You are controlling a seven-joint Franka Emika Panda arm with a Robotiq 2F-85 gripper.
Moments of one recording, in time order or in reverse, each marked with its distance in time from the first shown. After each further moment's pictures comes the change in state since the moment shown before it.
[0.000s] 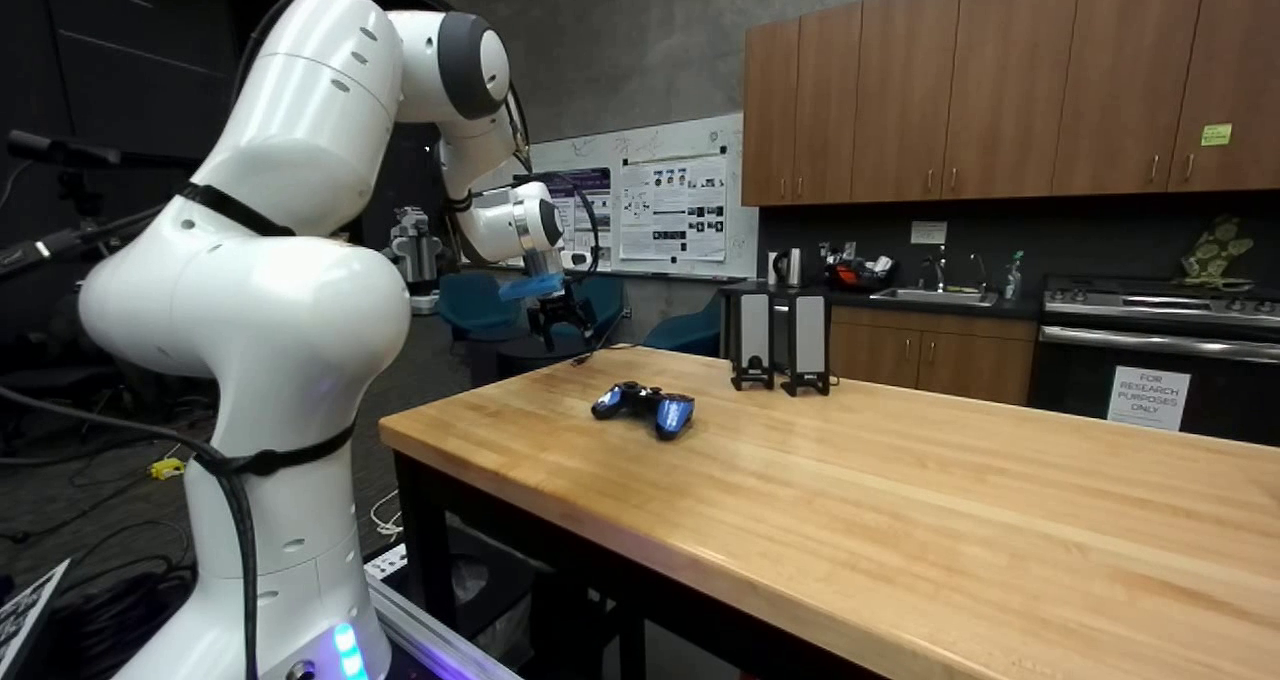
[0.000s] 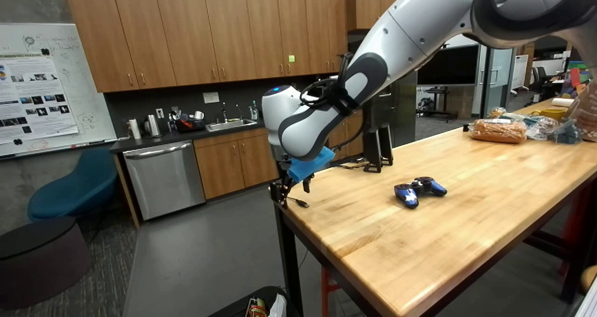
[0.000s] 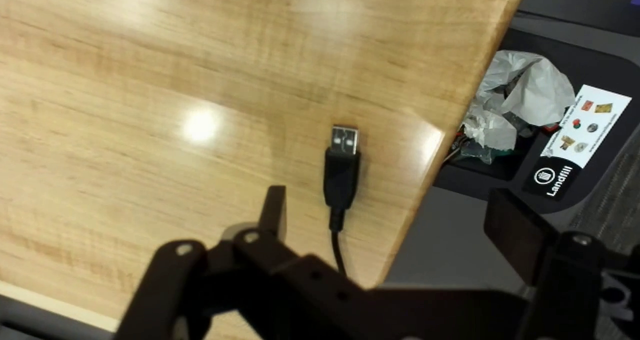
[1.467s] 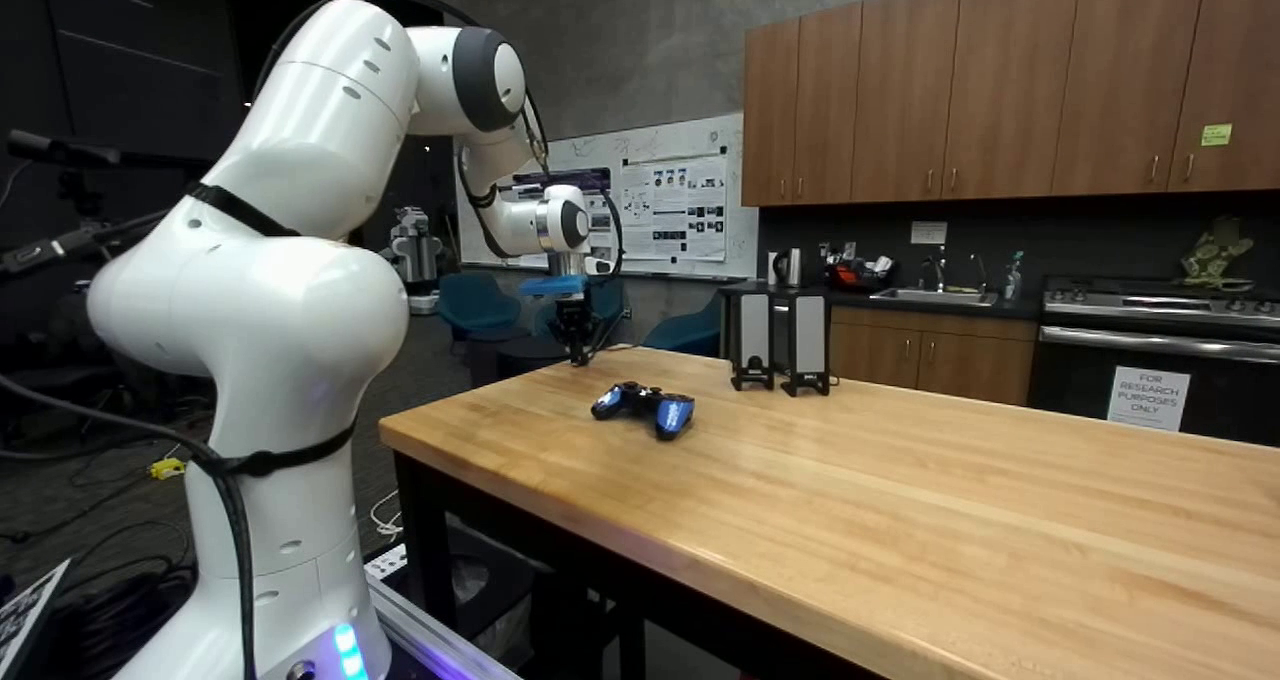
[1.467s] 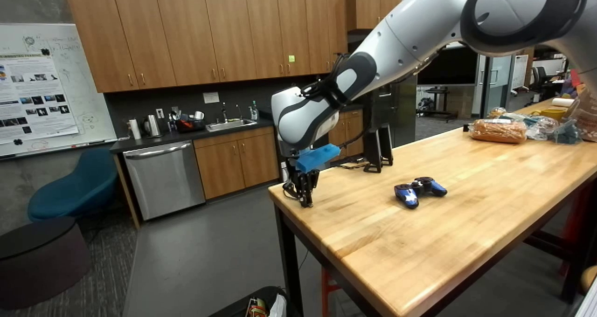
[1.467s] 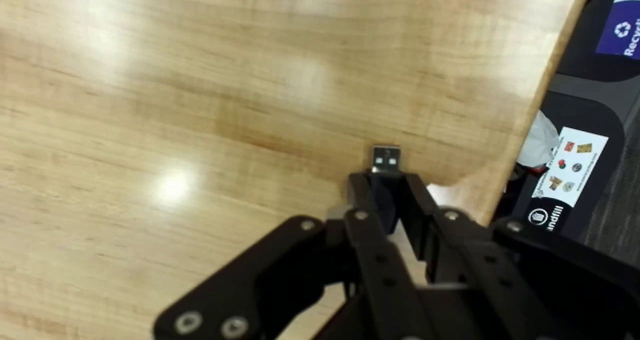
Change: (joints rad) arm -0.050 0.040 -0.016 0.075 0.176 -0.138 -0.159
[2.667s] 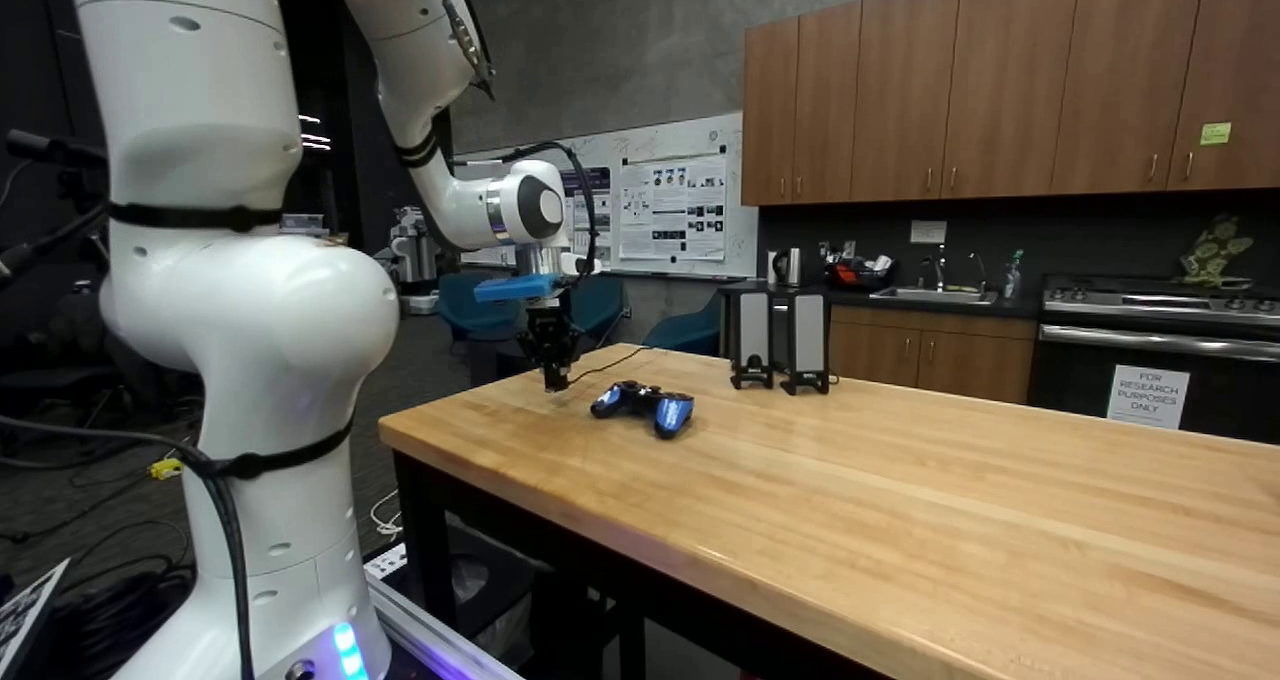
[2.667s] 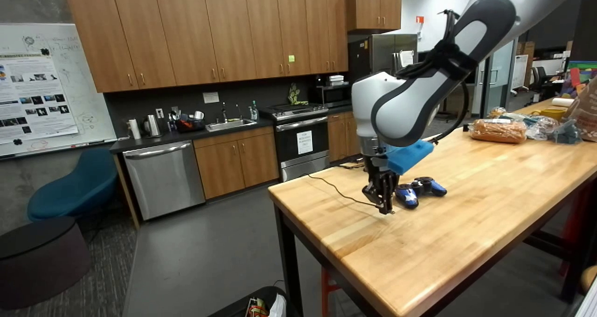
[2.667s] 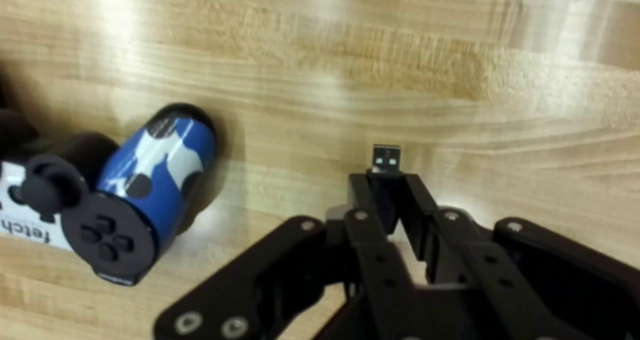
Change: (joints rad) arm -0.109 -0.617 -0.001 -0.848 0.017 0.200 -0.016
